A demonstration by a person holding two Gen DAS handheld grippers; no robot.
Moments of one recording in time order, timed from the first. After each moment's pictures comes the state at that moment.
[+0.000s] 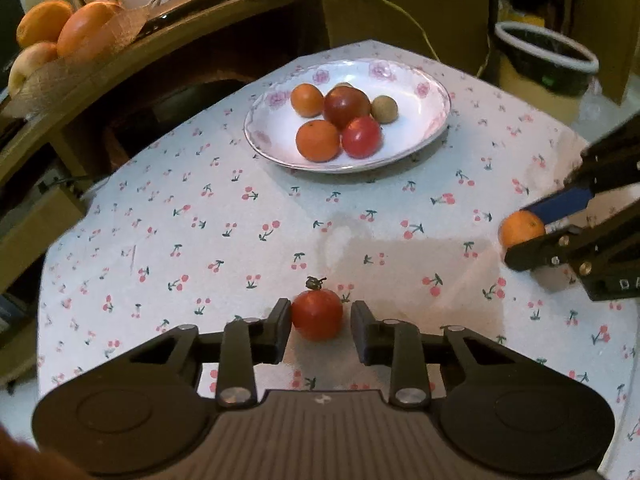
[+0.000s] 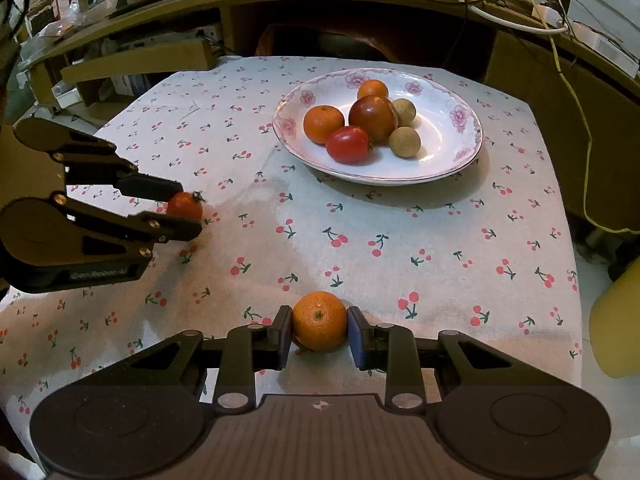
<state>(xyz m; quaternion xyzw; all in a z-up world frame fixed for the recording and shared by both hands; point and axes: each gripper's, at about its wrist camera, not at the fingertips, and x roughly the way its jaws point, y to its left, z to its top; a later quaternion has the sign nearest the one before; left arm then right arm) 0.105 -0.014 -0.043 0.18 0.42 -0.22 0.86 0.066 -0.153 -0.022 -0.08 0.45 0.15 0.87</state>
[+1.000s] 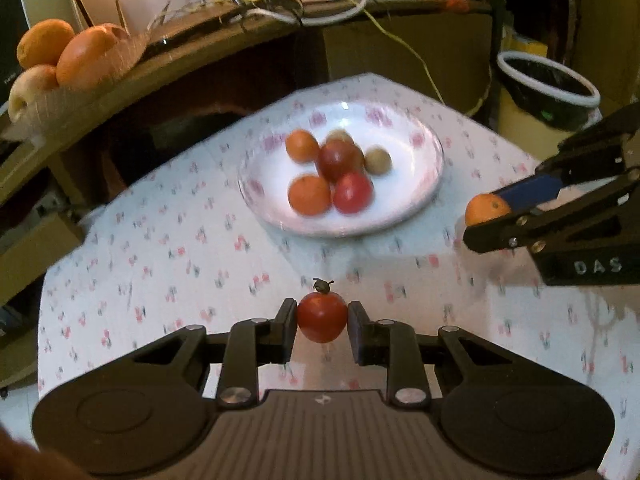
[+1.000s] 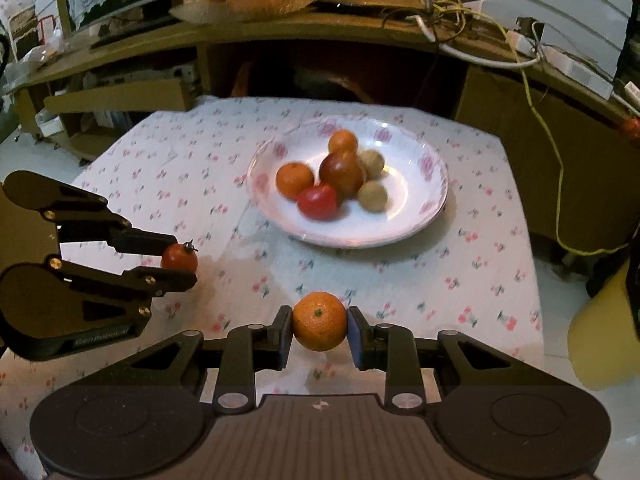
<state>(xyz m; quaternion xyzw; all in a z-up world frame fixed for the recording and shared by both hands) 0.119 -0.036 -0.014 0.17 0.40 -0.22 0.87 0.084 -0.156 0.010 -0.08 0.42 0.12 0.90</state>
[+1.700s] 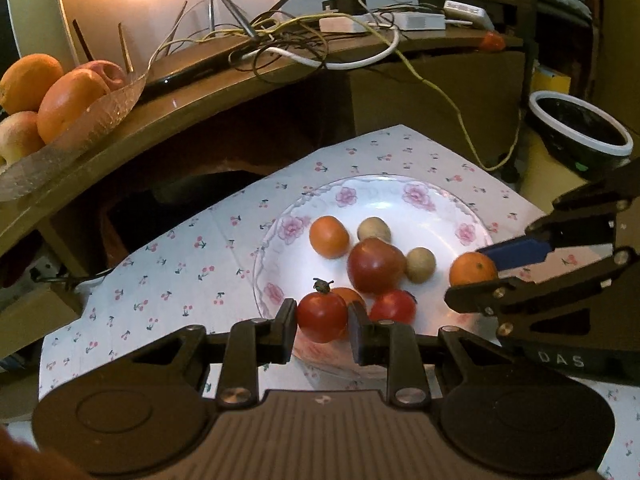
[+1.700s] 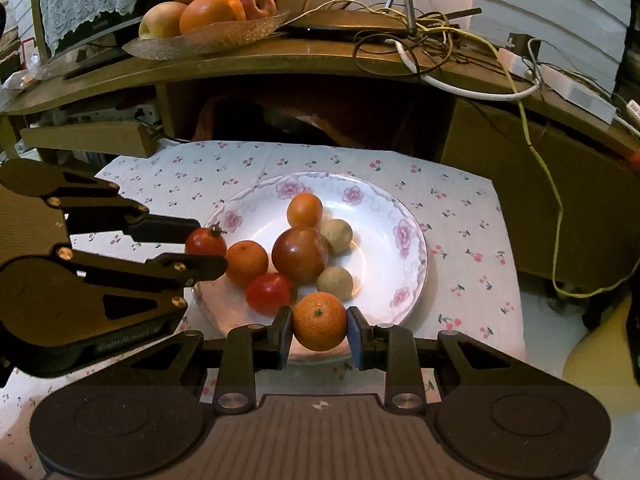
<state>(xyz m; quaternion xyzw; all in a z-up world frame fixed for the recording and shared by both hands) 0.194 -0.062 -0.006 0.16 0.37 -0.21 0.89 0.153 -0.164 0.017 -0.07 0.39 0.11 0.91</state>
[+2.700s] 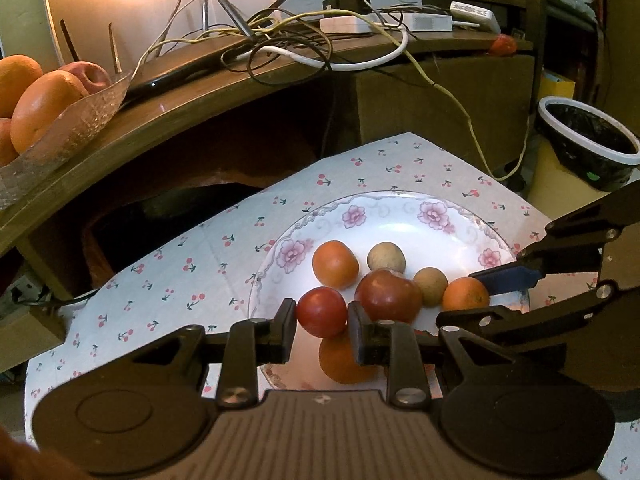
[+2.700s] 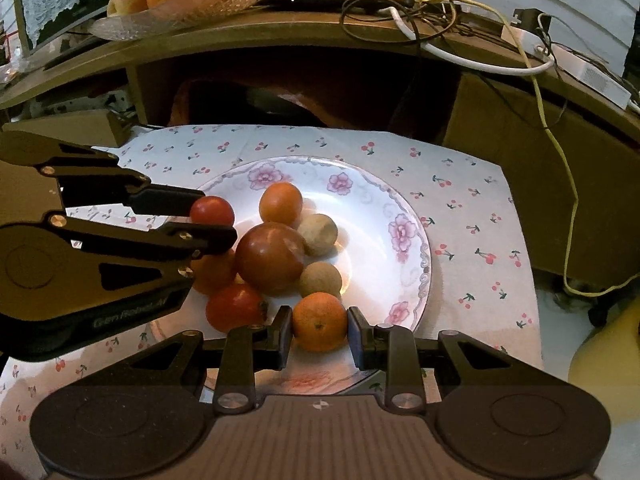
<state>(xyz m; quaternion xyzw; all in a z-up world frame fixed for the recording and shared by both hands) 0.223 -0.074 -0.016 0.15 0.36 -0.22 0.89 0.186 -0.162 -0.005 -0.07 0.42 0.09 0.90</state>
